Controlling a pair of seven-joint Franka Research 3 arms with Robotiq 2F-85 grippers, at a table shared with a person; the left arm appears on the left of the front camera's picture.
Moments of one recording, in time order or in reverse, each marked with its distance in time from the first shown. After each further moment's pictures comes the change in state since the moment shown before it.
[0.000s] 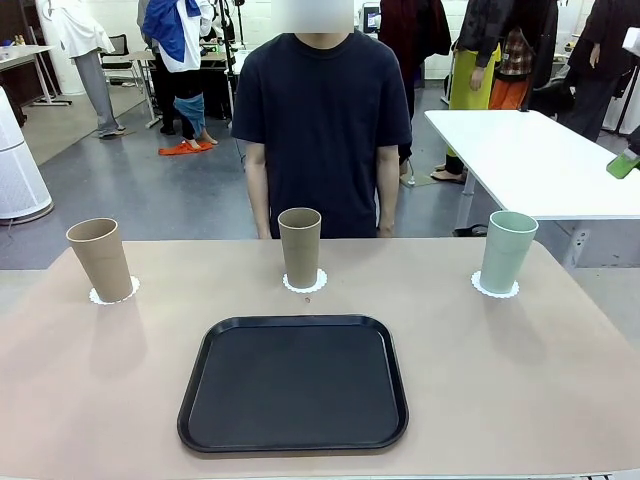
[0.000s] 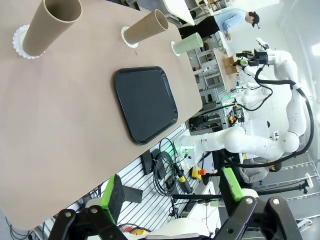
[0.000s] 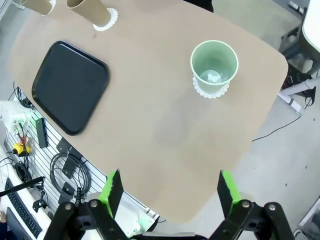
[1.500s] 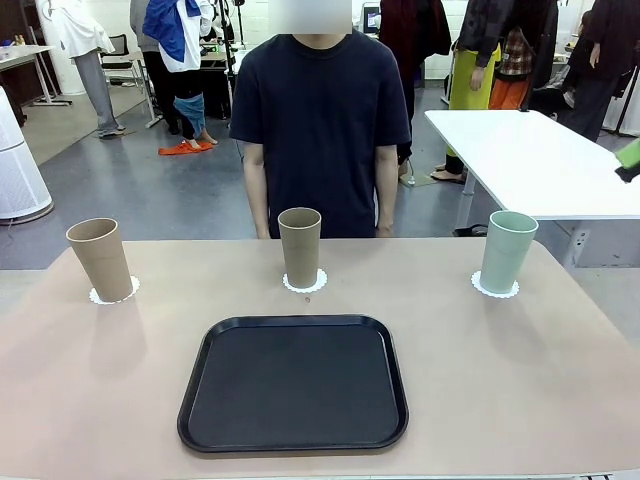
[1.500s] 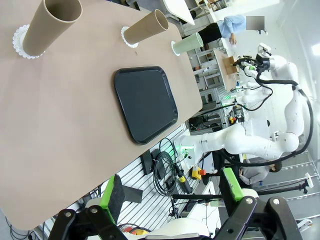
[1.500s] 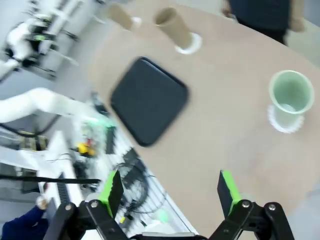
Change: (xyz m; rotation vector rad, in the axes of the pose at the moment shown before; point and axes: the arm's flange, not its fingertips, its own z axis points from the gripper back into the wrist) left arm 0.000 0.000 0.000 0.000 -0.001 0.000; right arm -0.046 -0.006 -0.004 0.457 -0.211 0.038
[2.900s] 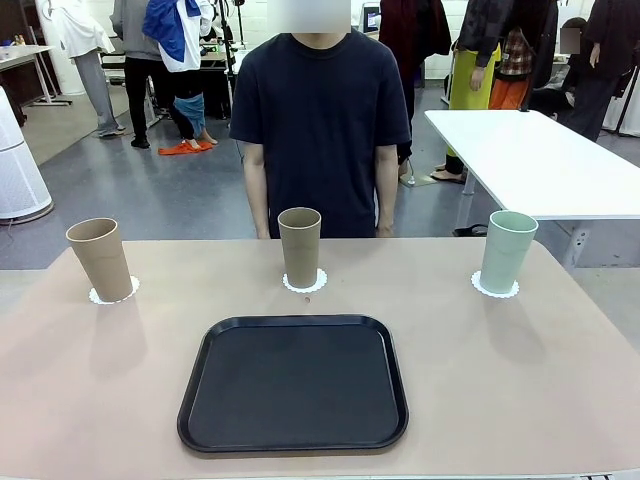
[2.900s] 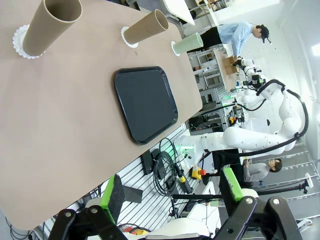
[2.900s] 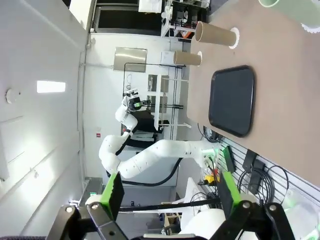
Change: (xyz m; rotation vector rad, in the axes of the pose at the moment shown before) left arm 0.000 0.000 0.000 0.000 0.000 0.000; right arm -0.169 -0.041 0.075 0.480 -0.266 -0.683
